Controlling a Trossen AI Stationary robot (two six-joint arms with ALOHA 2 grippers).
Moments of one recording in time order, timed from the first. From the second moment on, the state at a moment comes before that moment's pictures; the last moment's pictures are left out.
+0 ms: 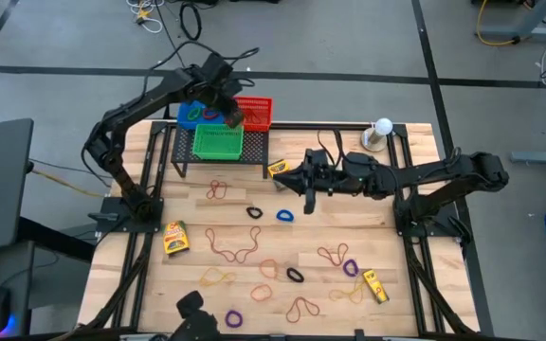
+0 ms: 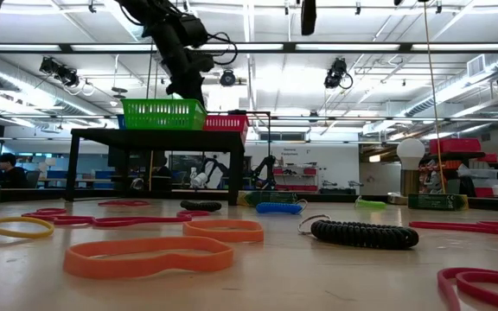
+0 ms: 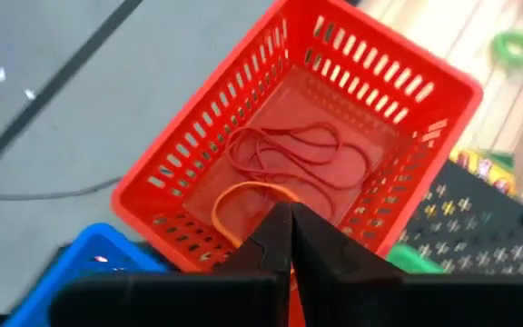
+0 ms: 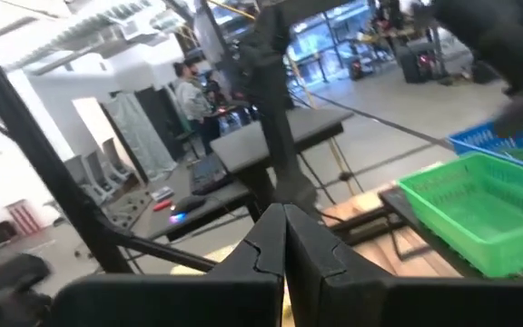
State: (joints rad) left arm 0.77 1.63 1.61 -0.87 0.05 0.19; right arm 0.04 1.38 0.97 0.46 0.08 0.38
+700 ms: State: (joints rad) left arm 0.31 0.85 1.09 -1.03 0.10 0.04; right arm 0.03 1.38 0.97 0.38 0.10 0.32
